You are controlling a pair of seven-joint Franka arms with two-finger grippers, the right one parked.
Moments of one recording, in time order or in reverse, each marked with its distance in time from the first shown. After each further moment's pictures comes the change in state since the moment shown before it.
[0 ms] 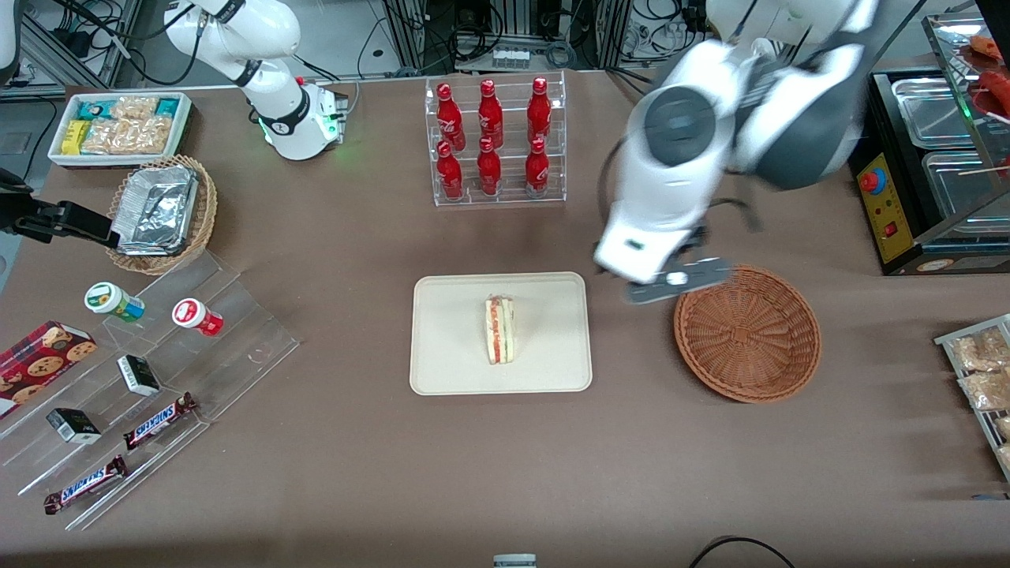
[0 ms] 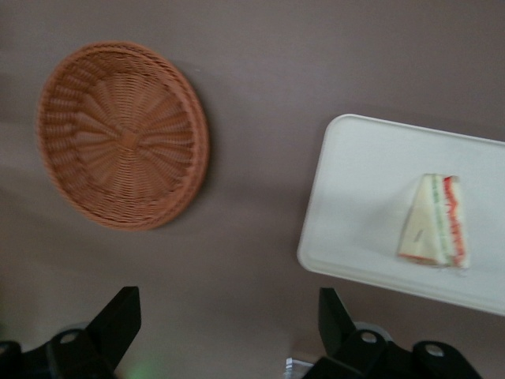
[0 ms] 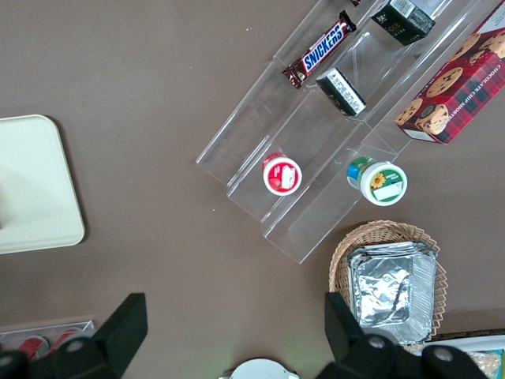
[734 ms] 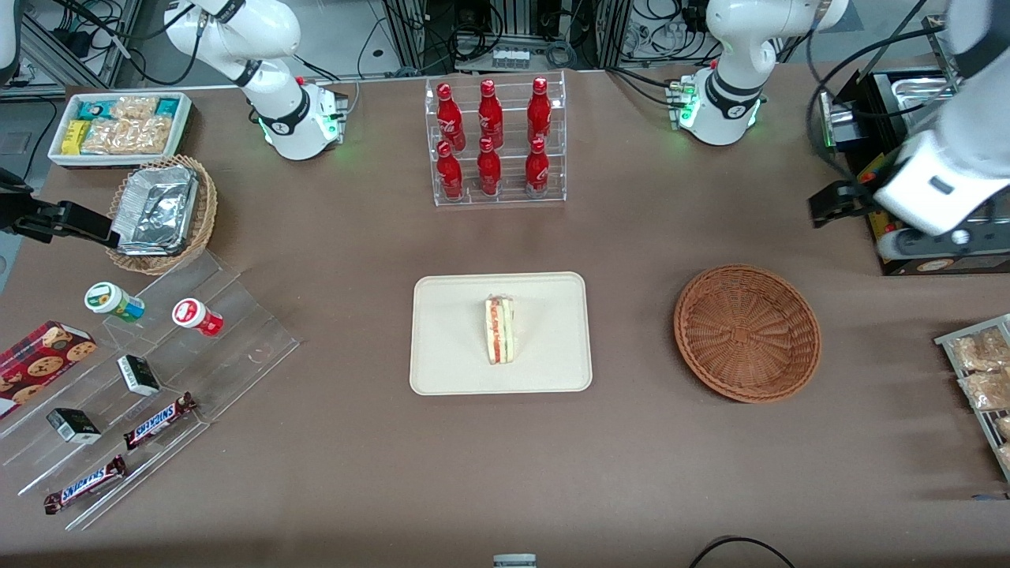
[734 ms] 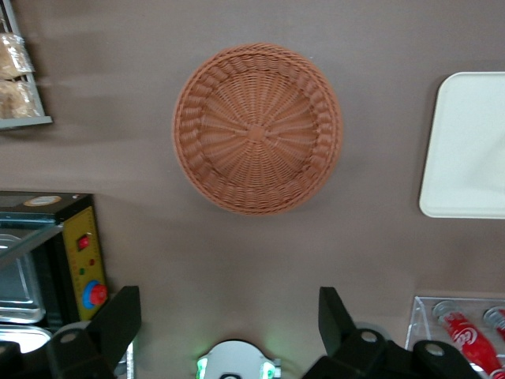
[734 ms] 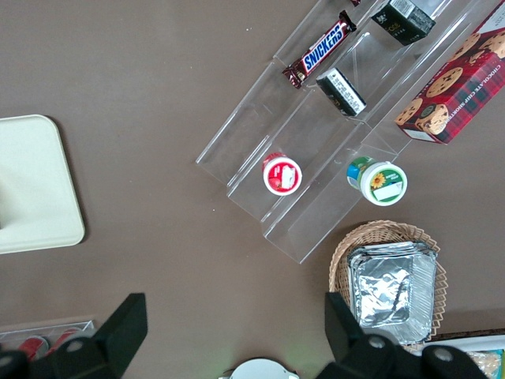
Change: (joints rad) arm 0.368 -0.223 0.056 -0.087 -0.075 -0.142 0.594
